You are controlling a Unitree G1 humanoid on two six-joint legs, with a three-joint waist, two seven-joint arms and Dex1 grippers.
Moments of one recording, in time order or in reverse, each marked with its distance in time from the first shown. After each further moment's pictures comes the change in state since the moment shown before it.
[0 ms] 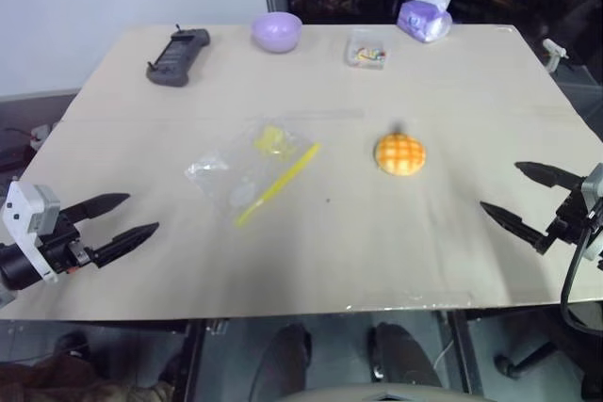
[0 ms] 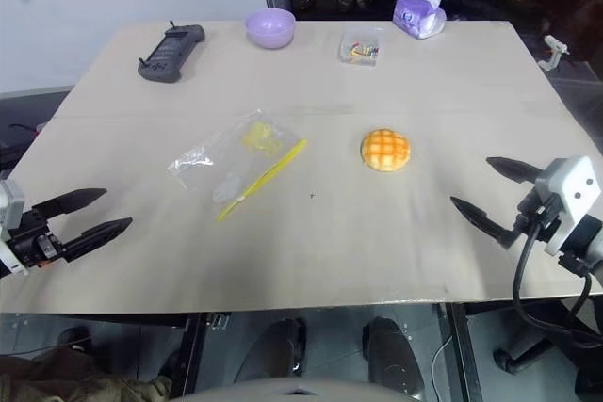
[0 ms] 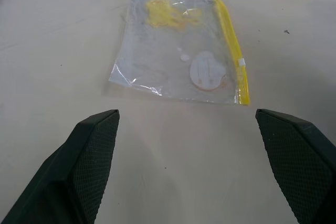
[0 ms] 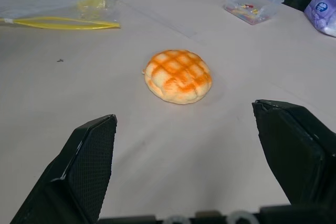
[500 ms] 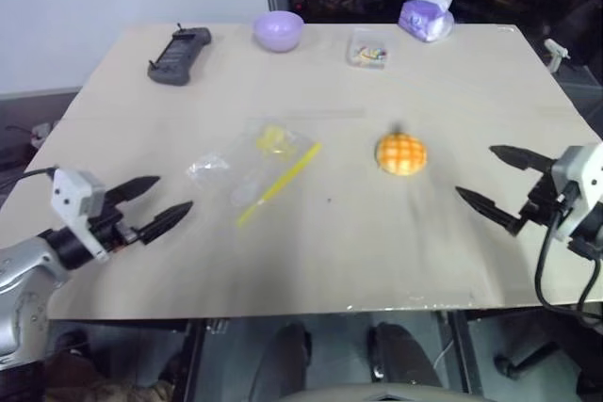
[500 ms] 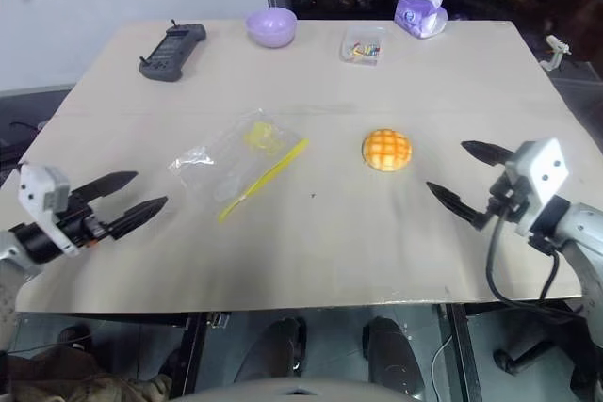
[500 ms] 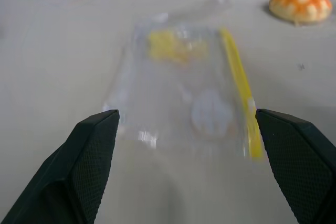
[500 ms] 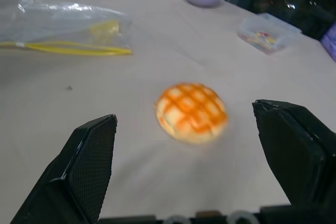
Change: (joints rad) left arm -0.118 -0.133 -0.128 -0.186 0.040 0.025 0.268; right arm -0.183 0.025 0.177 -0.004 -0.032 0.020 -0.082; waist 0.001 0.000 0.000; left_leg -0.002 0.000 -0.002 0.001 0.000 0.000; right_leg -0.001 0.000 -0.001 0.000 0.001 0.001
